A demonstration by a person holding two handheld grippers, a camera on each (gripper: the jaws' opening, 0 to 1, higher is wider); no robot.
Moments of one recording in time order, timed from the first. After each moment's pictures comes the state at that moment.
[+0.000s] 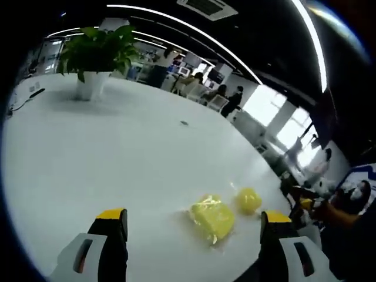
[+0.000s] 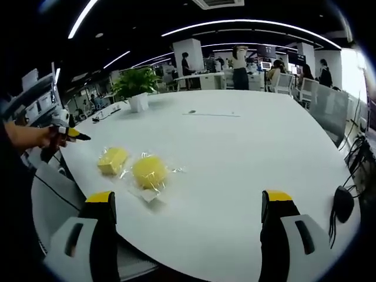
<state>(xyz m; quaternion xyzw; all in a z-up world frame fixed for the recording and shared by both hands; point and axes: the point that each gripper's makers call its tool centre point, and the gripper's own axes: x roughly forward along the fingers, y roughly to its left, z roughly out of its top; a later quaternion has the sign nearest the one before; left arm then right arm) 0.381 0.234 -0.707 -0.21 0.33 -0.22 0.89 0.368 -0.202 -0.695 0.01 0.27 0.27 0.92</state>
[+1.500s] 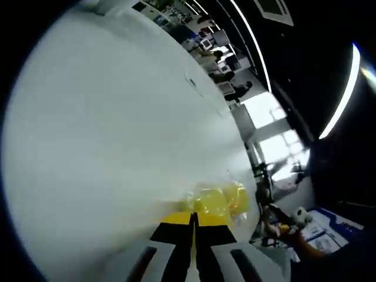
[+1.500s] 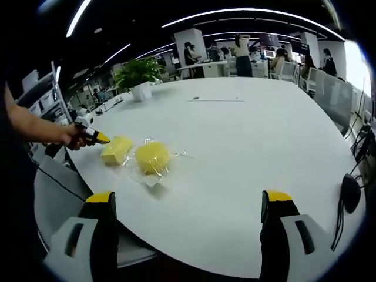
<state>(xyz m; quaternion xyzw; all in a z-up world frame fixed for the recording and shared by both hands) 0.400 0.167 -0.781 -0.35 0.44 -0.27 0.78 0.355 -0.201 -0.720 0.01 0.32 0.29 0.90</state>
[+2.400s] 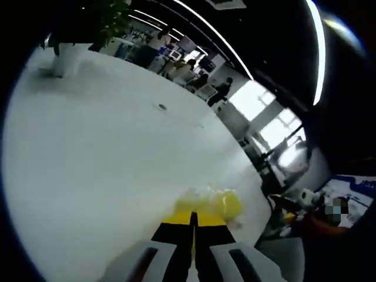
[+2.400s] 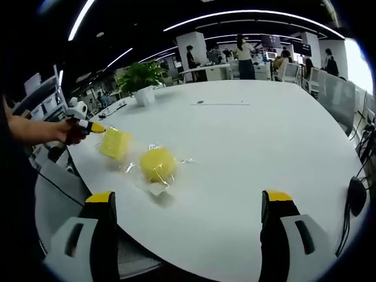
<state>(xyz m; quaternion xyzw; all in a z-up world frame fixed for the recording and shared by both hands) 0.404 0.161 -0.692 -0.23 0.35 -0.29 0.86 0.361 -0.185 -0.715 0.02 0.30 0.30 0.91</state>
